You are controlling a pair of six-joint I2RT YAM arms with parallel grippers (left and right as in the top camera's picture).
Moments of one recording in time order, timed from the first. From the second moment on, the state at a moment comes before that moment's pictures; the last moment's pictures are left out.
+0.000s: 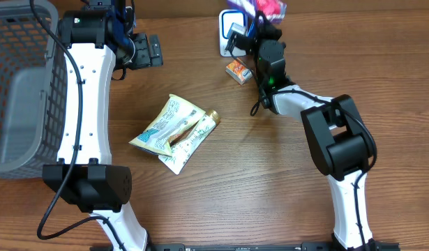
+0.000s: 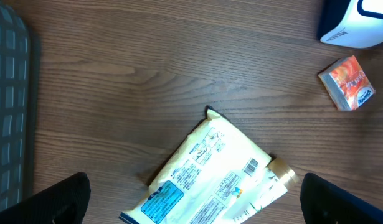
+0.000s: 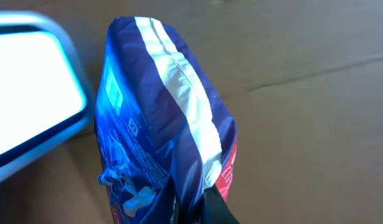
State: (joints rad) left arm -0.02 1.97 2.20 -1.41 -0.01 -0.22; right arm 0.39 2.34 1.47 0.88 0.33 -1.29
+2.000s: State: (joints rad) left arm -0.02 1.97 2.20 -1.44 -0.01 -0.22; right arm 0.04 2.07 1.41 0.83 1.47 -1.03
